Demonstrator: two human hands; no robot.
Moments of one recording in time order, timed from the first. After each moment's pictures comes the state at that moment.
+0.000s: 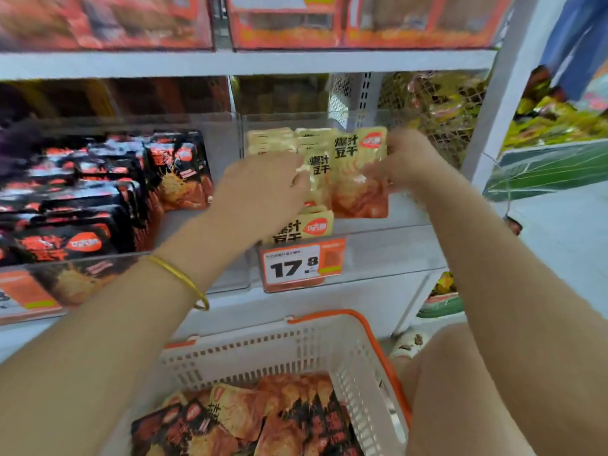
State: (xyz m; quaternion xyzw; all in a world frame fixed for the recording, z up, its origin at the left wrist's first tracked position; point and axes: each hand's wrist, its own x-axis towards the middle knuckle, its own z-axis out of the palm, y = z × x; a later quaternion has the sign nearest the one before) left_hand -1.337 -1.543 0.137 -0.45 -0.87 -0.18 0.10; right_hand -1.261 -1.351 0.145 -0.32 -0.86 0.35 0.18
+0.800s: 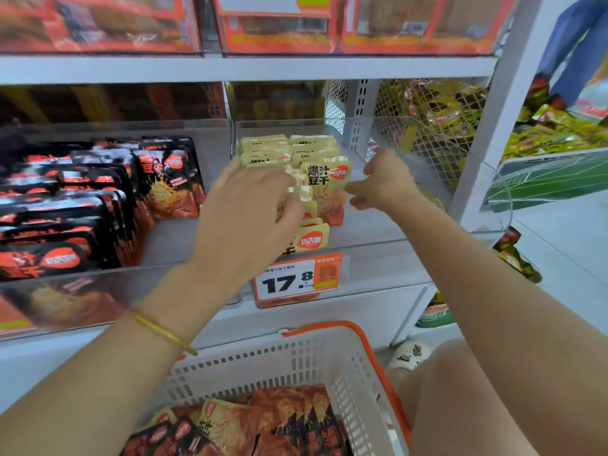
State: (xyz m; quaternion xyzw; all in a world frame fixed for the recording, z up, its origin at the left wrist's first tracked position) left_hand -1.333 -1.551 0.118 -0.47 -0.82 -0.22 0.24; right_hand -1.277 -1.364 0.130 -0.36 -0.82 0.41 0.19
